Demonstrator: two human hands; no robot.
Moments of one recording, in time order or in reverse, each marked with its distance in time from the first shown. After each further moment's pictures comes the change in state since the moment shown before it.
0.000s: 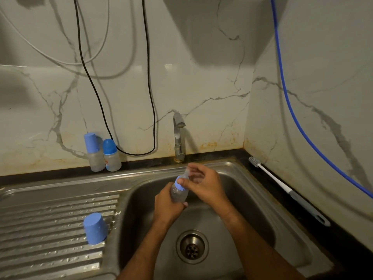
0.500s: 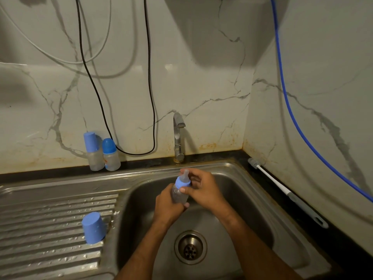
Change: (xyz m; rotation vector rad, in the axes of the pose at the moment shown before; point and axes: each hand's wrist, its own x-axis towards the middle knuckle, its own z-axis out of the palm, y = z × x) left_hand -0.004 0.001 0.001 -0.061 -0.049 -0.009; right_hand -0.003 0.006 0.001 -0.001 -0.097 -0.051
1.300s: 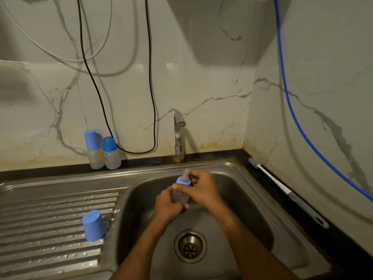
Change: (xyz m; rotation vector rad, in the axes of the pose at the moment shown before) left_hand 0.001 0.001 -0.001 -0.073 -0.083 -0.104; right_hand -0.004 -0.013 0.007 -0.078 0.052 0.067
